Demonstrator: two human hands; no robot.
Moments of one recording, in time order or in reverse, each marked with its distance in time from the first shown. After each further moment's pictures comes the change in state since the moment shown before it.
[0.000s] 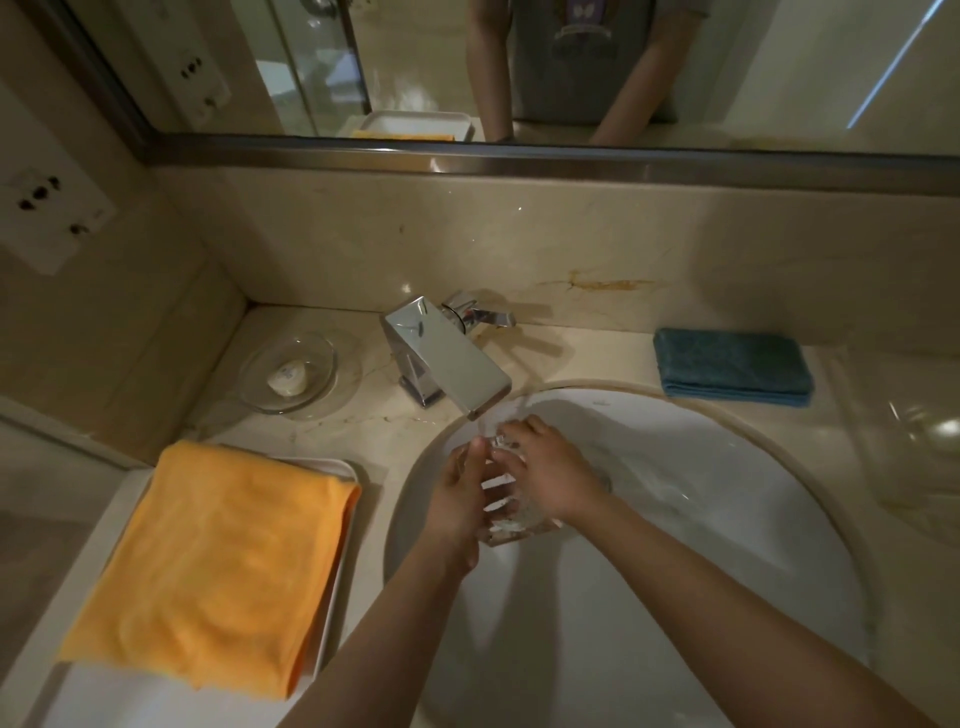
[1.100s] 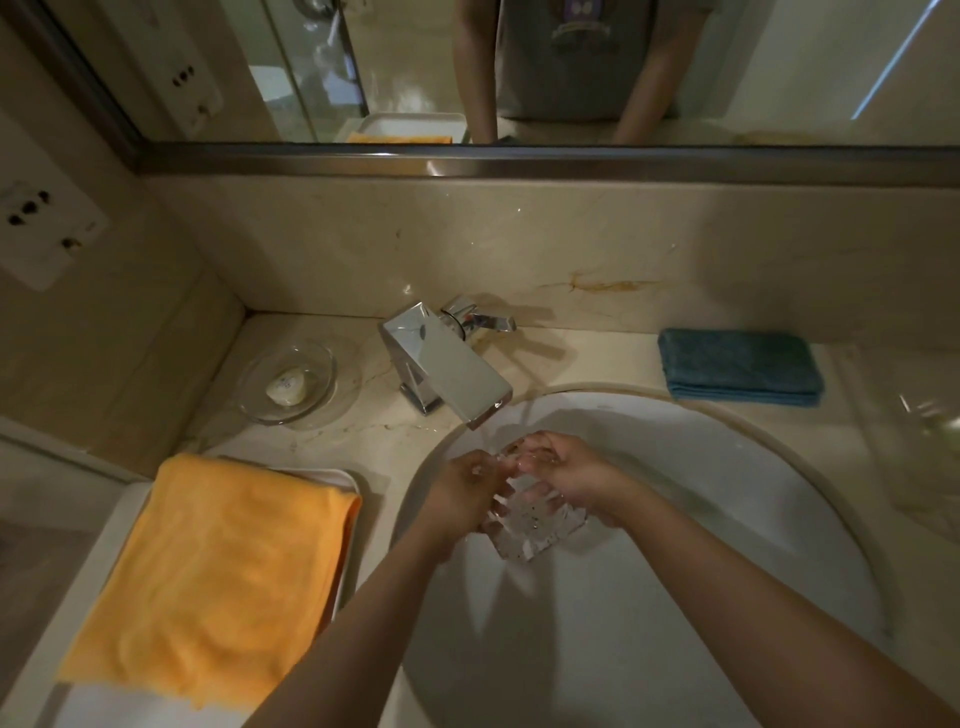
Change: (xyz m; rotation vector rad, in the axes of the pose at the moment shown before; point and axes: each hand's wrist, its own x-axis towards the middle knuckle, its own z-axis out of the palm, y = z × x) left_hand 0.014 0.018 -0.009 0.440 -0.093 -0.048; right_hand -0.003 0.015 -0.018 0.798 -0.223 0.237
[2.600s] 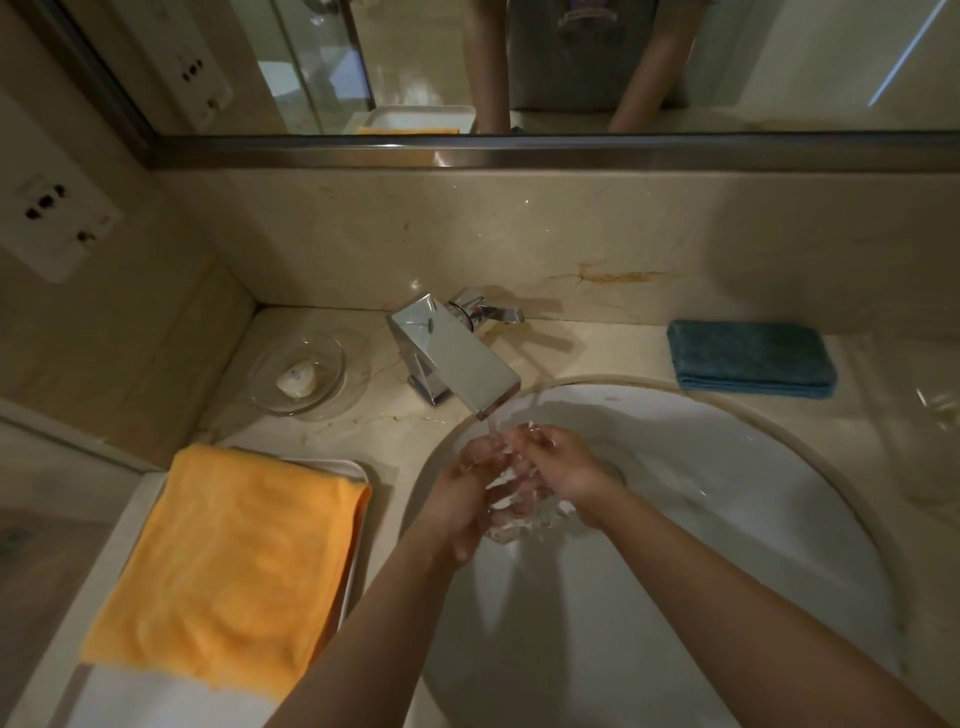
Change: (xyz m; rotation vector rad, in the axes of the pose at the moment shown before) left_hand 0.001 -0.018 -0.002 -0.476 -0.144 0.029; right_hand 0.012 0.005 0.023 0.096 0.211 0.017
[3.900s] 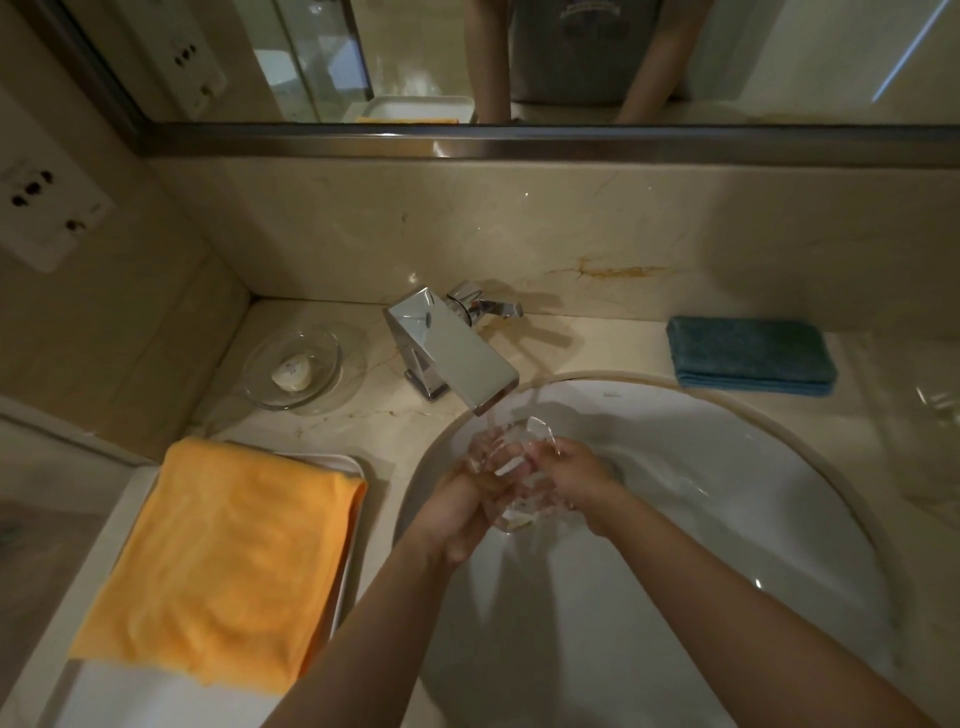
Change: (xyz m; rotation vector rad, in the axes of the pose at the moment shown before) left_hand 0.004 -0.006 -0.003 -0.194 -0.122 -0.065; right_hand -0.003 0.015 -0.007 0.118 -0.027 0.066
